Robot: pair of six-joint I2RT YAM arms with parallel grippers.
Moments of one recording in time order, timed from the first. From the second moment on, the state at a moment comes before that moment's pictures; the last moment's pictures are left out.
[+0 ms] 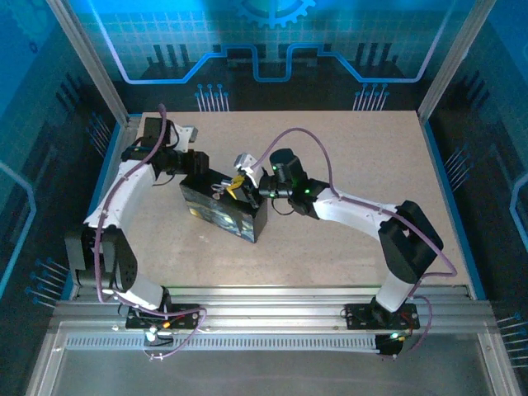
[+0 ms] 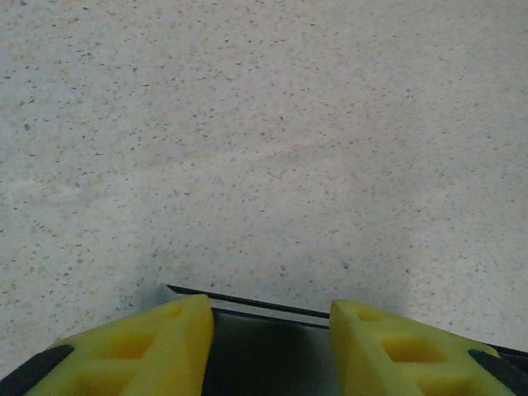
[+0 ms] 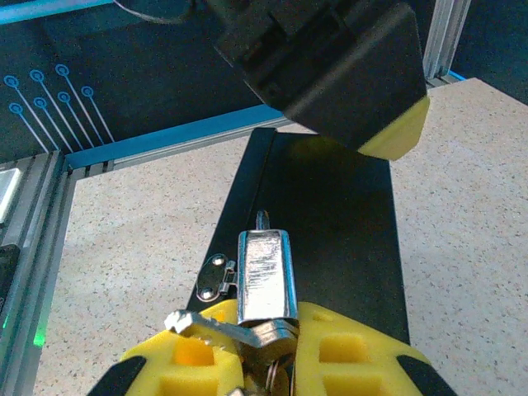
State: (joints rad) left arm -0.01 1.53 1.30 -0.69 0.38 -0.06; right arm 0.76 1.70 1.17 0.16 -0.49 -0.10
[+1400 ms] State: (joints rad) left arm 0.05 1.54 1.31 -0.75 0.32 -0.12; right arm 0.84 1.78 1.09 0.46 -0.27 0.16
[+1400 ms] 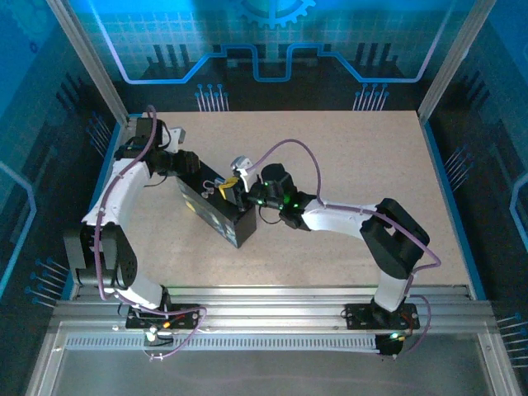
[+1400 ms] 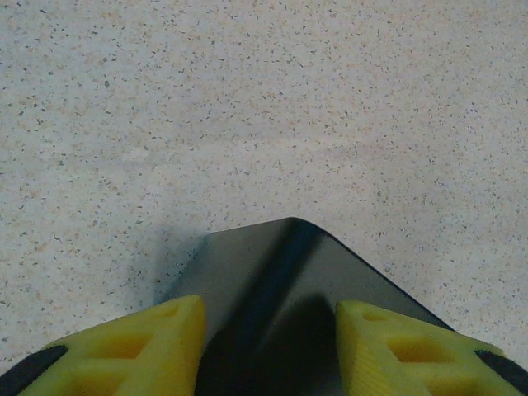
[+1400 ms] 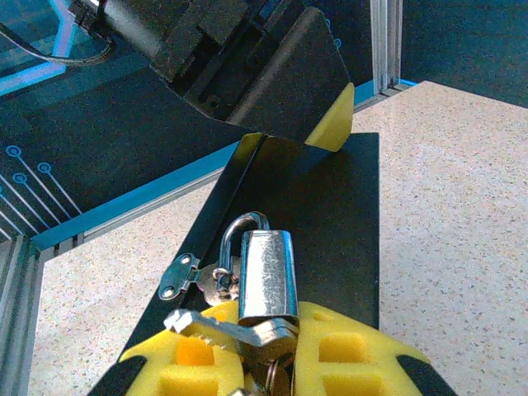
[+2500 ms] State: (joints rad) left arm 0.07 1.57 1.32 -0.69 0.34 -0.11; right arm 0.89 1.84 1.25 0.26 -0.10 0.16
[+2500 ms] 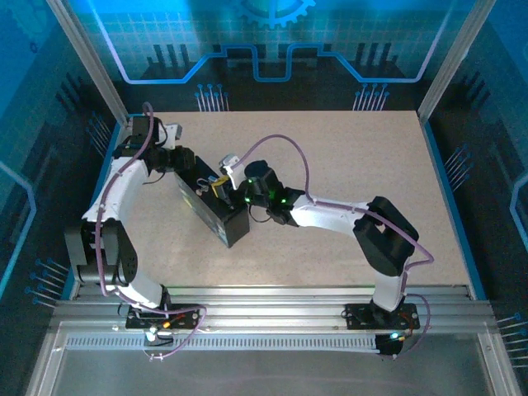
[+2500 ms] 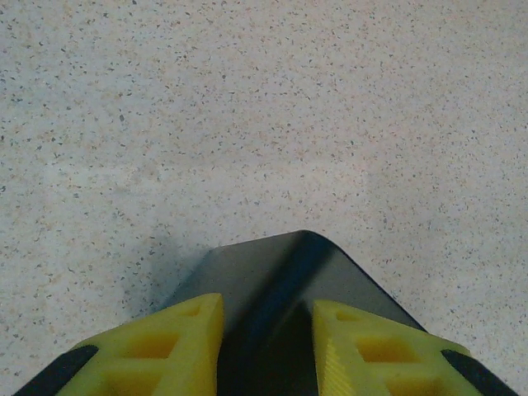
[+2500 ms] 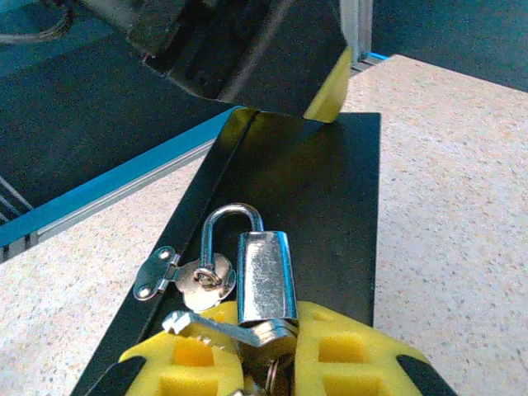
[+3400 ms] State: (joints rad) left arm 0.03 1.57 1.34 -0.76 0.46 -0.15; right arm 0.91 1.69 1.15 0.32 0.15 0.34
